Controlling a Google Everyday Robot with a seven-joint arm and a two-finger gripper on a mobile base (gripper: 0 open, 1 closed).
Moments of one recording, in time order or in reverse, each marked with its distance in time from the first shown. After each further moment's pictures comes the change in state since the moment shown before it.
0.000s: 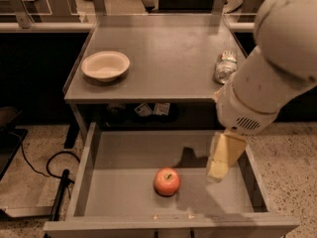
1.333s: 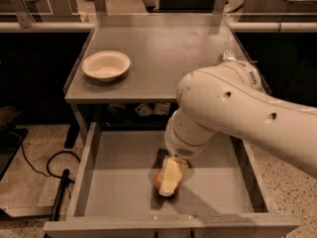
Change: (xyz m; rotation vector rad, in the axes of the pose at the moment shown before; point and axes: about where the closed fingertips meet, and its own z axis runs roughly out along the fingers) arm -0.066 0.016 0.127 -0.023 -0.062 -0.074
